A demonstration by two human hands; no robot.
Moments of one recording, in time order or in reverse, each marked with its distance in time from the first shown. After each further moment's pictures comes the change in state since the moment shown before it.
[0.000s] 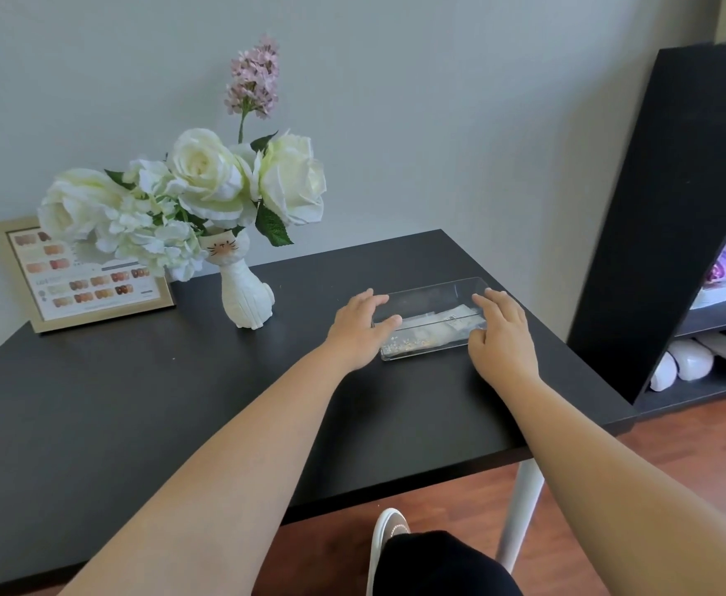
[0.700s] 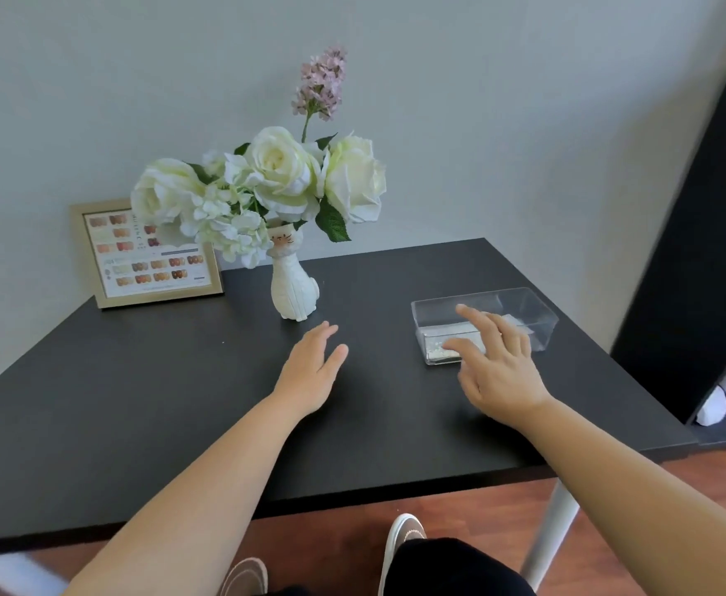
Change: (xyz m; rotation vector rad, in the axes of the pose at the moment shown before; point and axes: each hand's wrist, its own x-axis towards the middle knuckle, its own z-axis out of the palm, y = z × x) left_hand -0.083 -0.104 -0.048 -0.027 0.230 -0.072; right_hand -0.035 -0.048 0.014 -0.190 0.085 -0.684
